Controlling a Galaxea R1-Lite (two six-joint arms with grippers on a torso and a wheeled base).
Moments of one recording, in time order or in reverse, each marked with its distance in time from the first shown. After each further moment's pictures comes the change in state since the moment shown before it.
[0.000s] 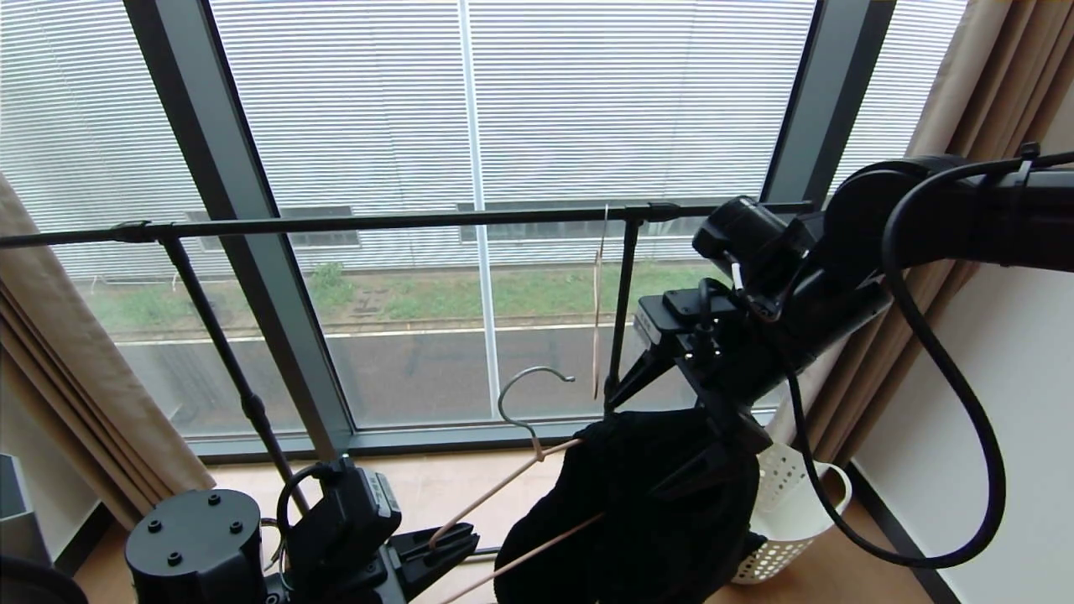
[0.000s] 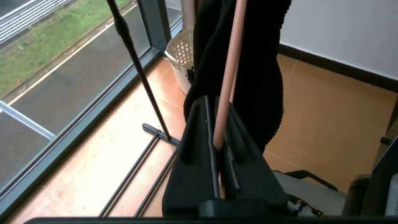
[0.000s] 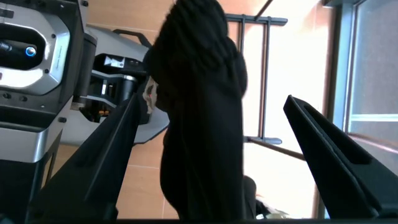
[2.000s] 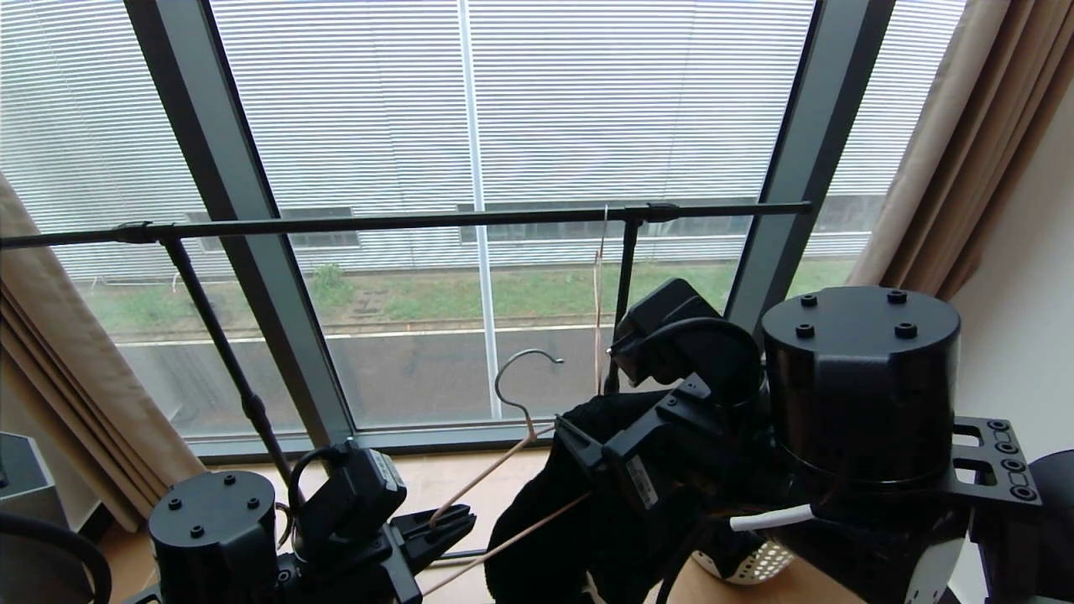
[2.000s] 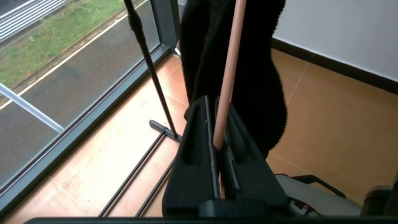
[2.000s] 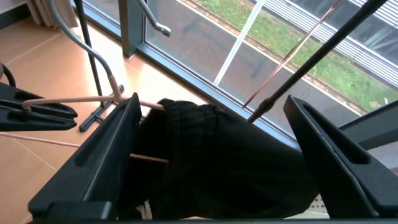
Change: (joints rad) left arm 0.038 0.021 -0.050 0.035 0.010 -0.004; right arm 0.472 -0.374 0.923 -1.424 -1.082 1.018
